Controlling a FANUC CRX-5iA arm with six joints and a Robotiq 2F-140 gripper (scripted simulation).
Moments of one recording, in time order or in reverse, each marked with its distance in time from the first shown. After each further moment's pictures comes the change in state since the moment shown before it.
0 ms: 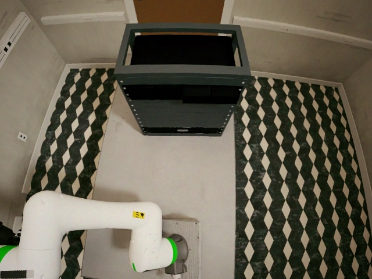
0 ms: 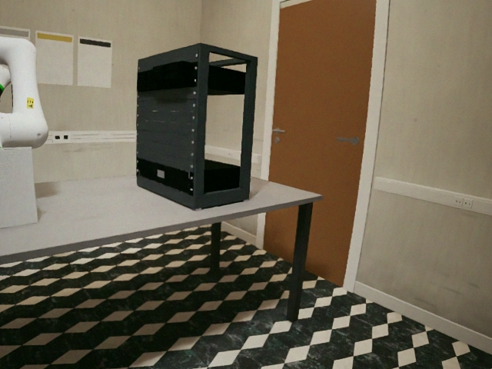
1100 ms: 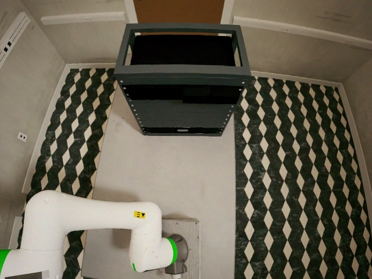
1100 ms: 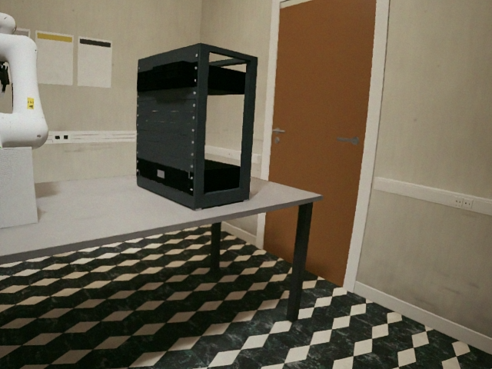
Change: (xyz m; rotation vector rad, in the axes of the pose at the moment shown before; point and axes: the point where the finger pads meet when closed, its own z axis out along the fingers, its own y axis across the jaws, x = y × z) arm -0.013 0.027 -0.260 -0.333 -0.589 -0.209
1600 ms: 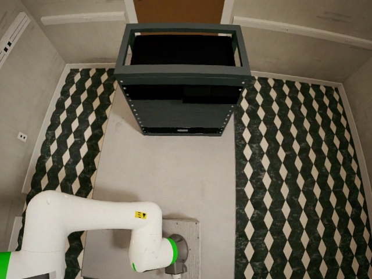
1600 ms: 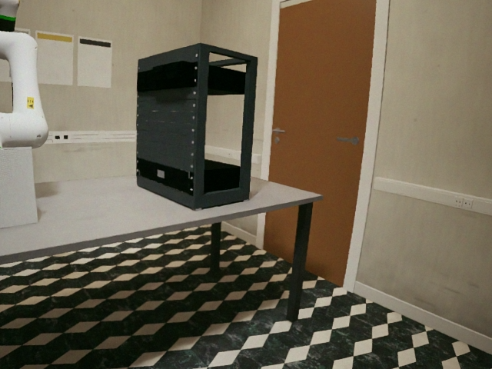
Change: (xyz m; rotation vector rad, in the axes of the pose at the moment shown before) arm -0.046 0.010 -0.125 -0.135 -0.279 -0.057
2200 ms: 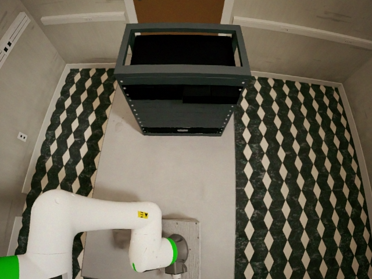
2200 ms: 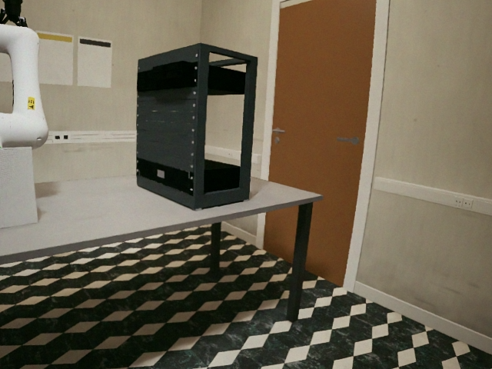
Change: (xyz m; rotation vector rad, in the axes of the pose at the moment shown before) arm -0.068 -0.006 -0.162 -0.141 -0.350 -0.029
